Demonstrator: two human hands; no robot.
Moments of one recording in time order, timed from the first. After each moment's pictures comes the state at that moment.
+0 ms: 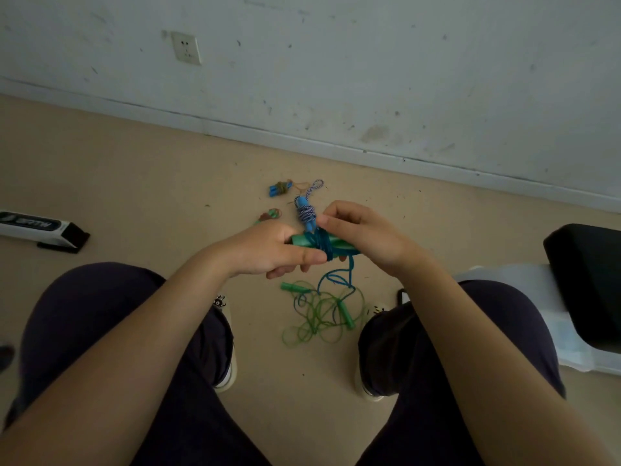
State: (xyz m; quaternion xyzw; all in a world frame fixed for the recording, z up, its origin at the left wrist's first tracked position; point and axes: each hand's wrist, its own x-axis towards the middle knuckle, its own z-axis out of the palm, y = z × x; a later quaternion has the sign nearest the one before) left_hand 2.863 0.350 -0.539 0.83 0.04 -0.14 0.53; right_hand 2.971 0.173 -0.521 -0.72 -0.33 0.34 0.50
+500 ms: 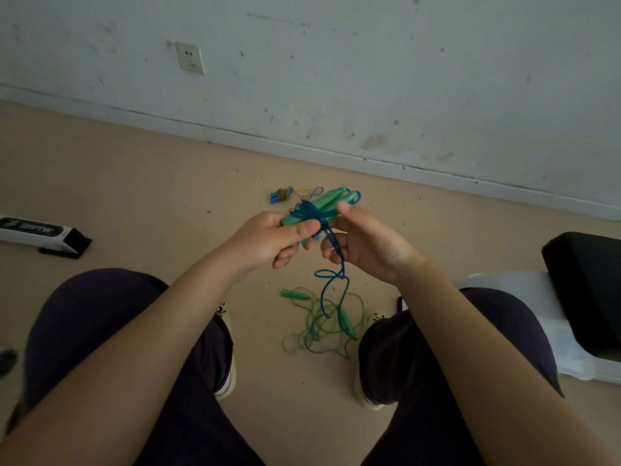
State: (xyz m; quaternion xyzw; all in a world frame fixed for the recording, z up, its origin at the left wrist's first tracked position) left_hand 2.866 0.344 -0.532 0.74 0.10 -0.01 0.66; right_hand 2.975 0.172 -0.521 -0.55 -0.27 0.47 0.64
